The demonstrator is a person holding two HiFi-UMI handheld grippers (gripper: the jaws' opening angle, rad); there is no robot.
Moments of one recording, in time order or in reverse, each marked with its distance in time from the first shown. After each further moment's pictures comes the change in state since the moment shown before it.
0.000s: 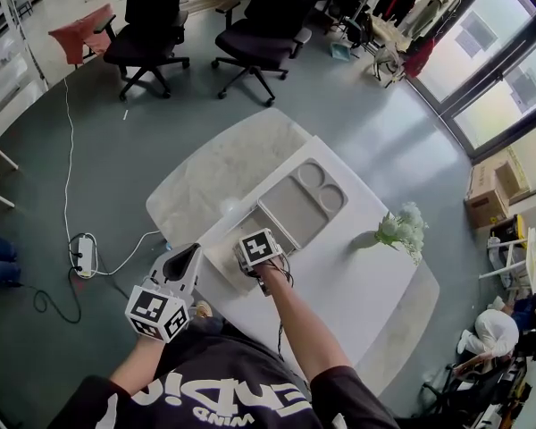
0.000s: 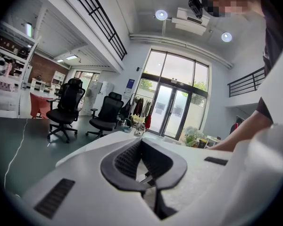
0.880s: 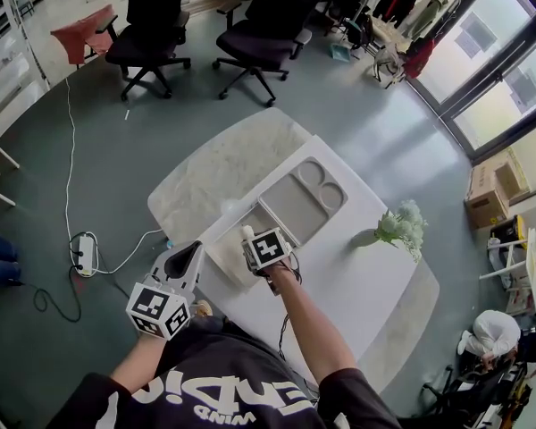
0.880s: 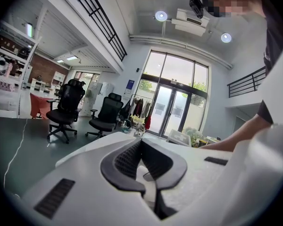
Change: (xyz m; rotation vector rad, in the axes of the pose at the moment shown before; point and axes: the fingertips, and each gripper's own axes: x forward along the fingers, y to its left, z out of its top) left arm -0.005 -0.006 0.002 -0.002 -0.008 -0.002; right arm -0.042 -0.013 0.024 -0.128 -0.152 -0.078
